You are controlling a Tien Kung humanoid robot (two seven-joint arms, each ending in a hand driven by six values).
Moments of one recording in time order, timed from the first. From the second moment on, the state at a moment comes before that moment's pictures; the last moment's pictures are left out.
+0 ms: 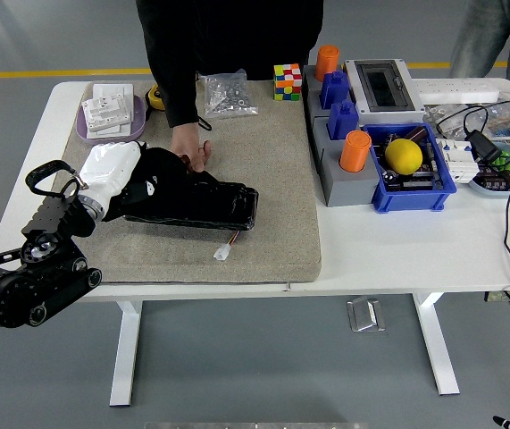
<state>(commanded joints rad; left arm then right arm) -0.73 0.33 -0.39 -0.92 1.75 0.49 0.25 0.15 -0.33 0.61 0.29 -0.35 0.10 -0.22</state>
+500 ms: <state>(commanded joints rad) -0.77 0.26 -0.30 -0.95 1.73 0.48 0.27 0.15 -0.34 0.59 0.29 -0.35 0.10 -0.22</state>
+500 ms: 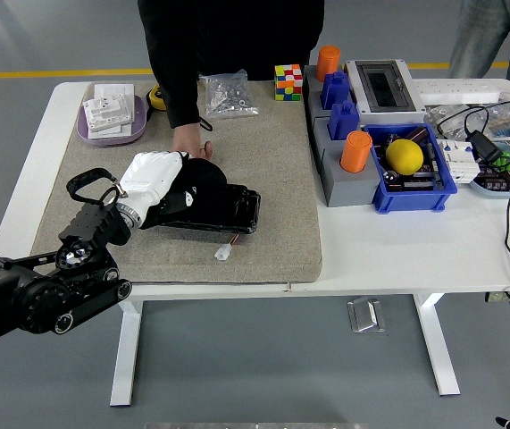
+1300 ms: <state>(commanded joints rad) -0.81 0.17 -0.22 -1.00 1.72 0.47 0.30 0.16 -0.35 0.57 0.29 -0.34 0.10 -0.23</state>
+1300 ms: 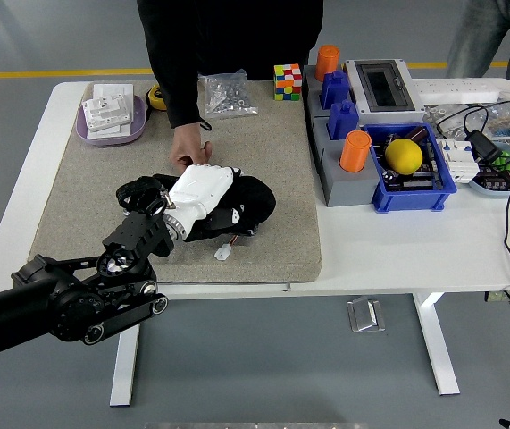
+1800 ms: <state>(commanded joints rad) -0.82 0.17 -0.22 -1.01 1.74 0.48 0.31 0.16 -0.35 0.58 0.29 -0.34 0.10 -0.23</state>
